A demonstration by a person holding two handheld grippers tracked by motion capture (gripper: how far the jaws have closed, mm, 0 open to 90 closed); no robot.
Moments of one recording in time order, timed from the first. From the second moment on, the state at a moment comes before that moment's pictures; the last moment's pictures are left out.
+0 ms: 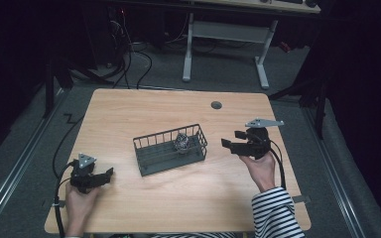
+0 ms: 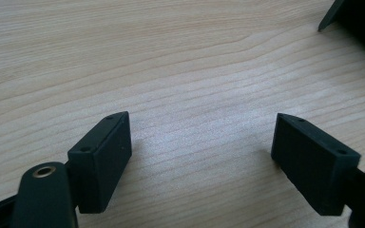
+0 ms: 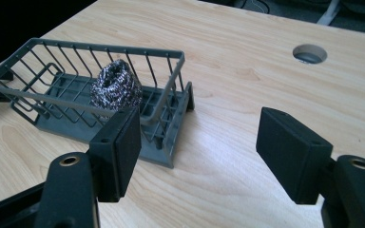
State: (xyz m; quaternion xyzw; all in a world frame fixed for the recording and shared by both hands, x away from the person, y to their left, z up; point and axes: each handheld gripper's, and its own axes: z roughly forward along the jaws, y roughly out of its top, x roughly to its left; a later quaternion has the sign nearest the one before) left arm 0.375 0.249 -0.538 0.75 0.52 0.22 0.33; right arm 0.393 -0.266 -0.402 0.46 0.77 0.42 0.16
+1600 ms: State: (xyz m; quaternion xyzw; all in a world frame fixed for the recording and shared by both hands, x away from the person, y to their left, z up) left arm 0.374 0.250 -0.538 0.75 0.53 0.22 0.33; right arm 0.355 -0.320 -0.481 0.53 0.72 0.43 0.14
